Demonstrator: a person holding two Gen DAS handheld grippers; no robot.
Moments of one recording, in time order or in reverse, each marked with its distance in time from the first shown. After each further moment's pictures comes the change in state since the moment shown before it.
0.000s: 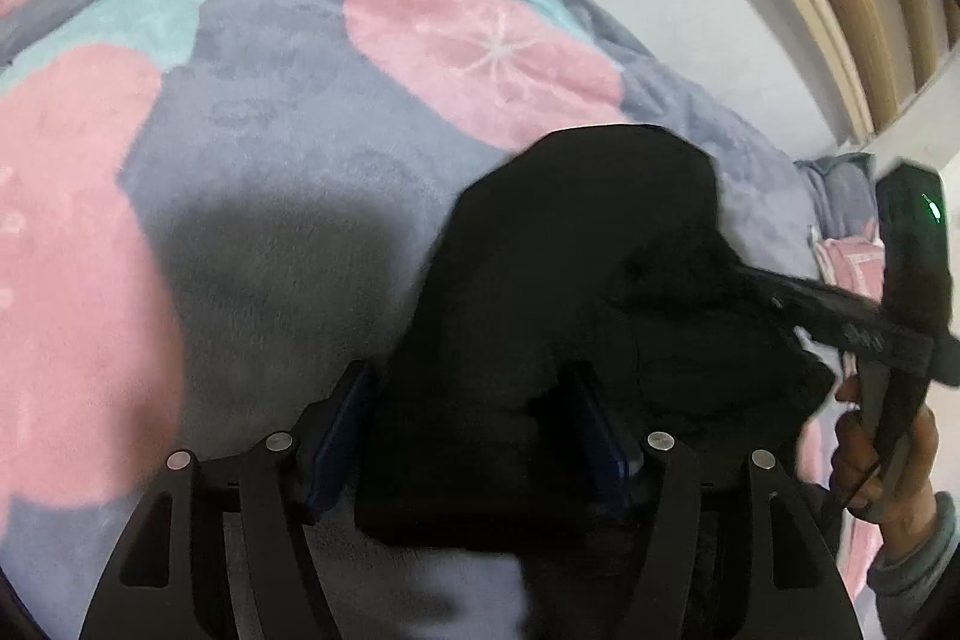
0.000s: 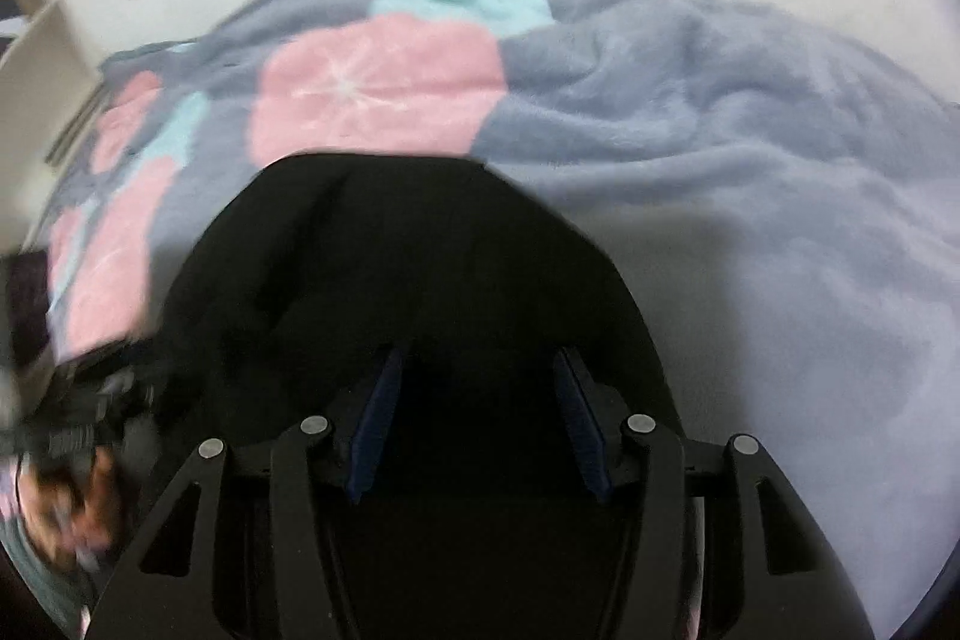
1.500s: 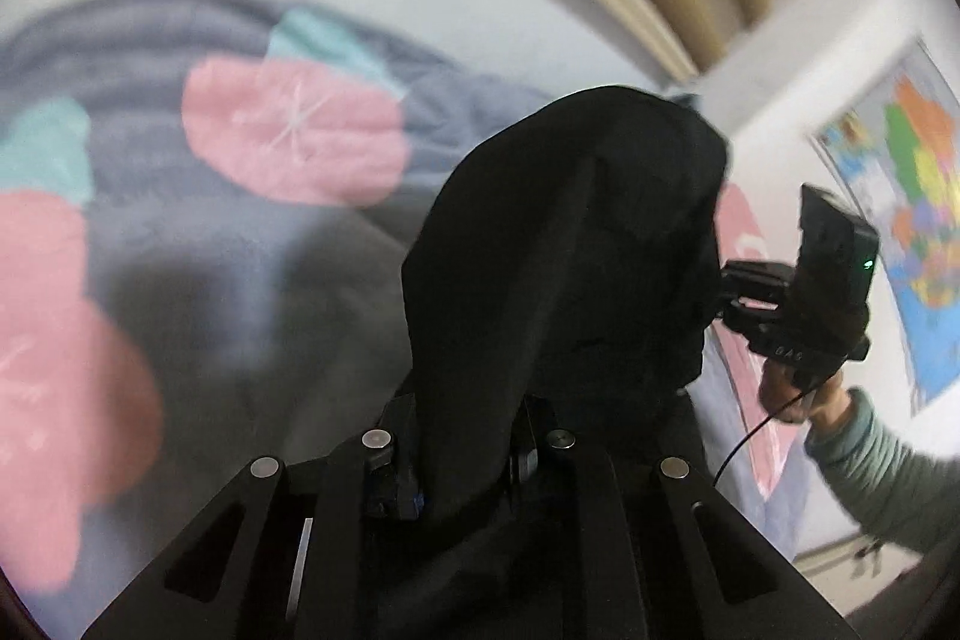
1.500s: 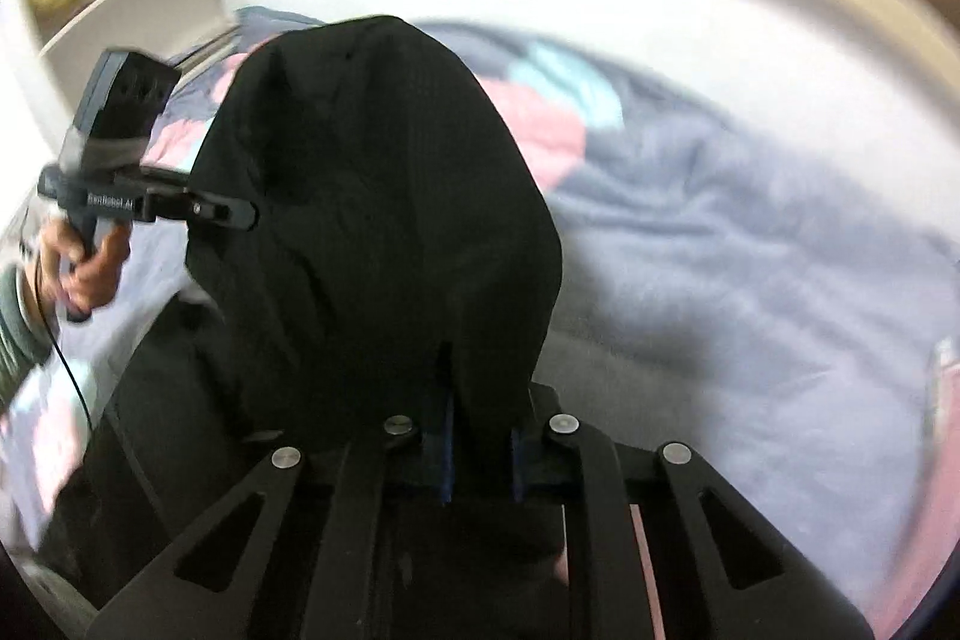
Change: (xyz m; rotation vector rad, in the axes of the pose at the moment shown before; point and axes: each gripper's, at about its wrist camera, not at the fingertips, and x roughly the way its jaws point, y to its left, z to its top) left arm -0.106 -0.055 0.000 0.235 0.058 -0.308; right arm -0.142 0.060 -0.045 -0.298 -0.122 0.049
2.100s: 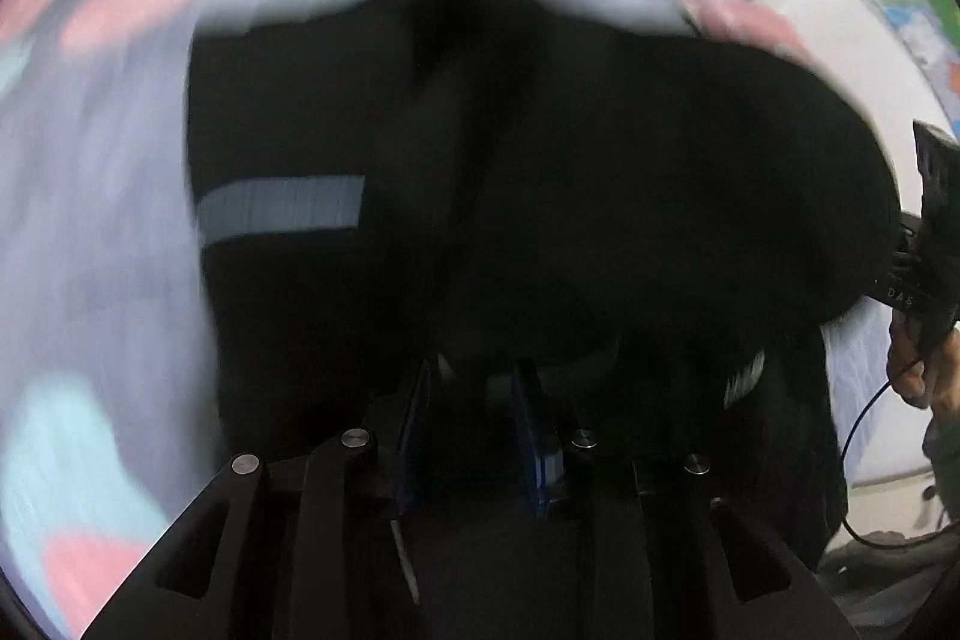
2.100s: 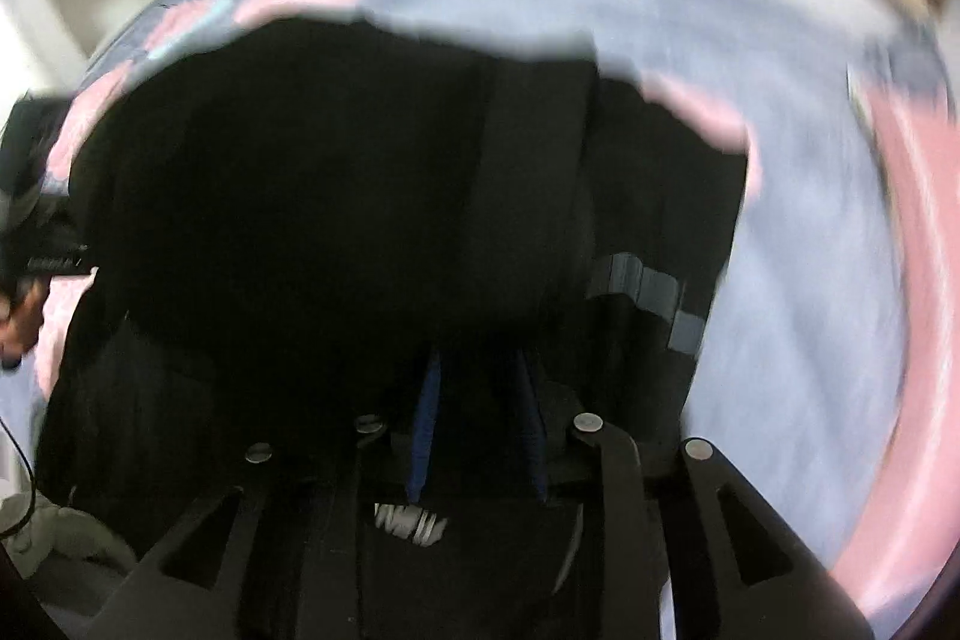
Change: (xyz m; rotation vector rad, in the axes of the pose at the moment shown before) left arm -0.081 -0.095 -0.313 -0.107 0.239 0.291; right arm -0.081 0.155 -0.234 0.214 0.255 -0.126
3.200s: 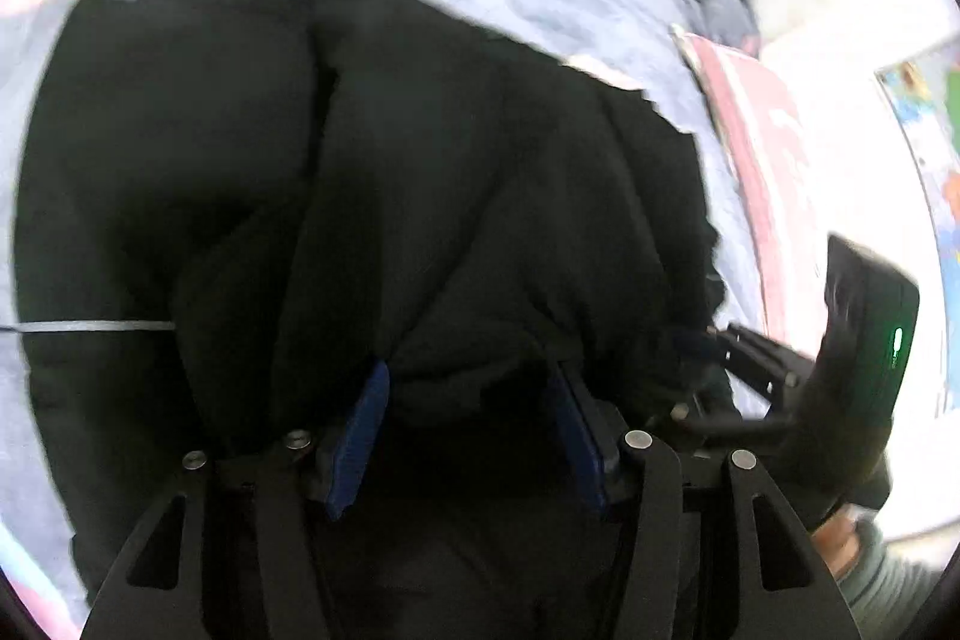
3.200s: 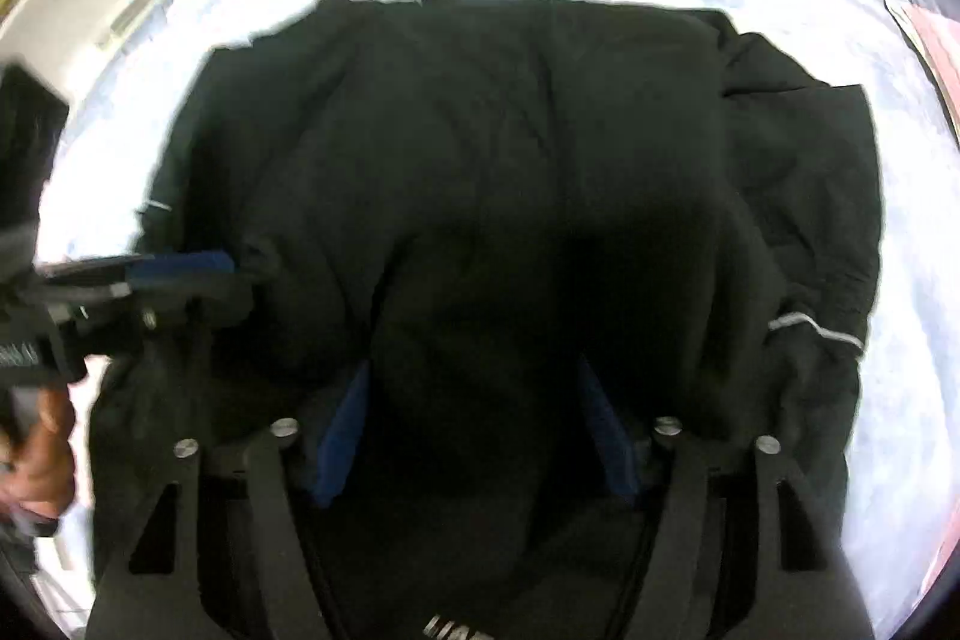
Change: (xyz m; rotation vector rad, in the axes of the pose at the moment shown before) left arm 0.039 -0.027 0.072 -0.111 -0.017 -0.168; right arm 0.066 0.028 0.054 0.146 0.009 0.104
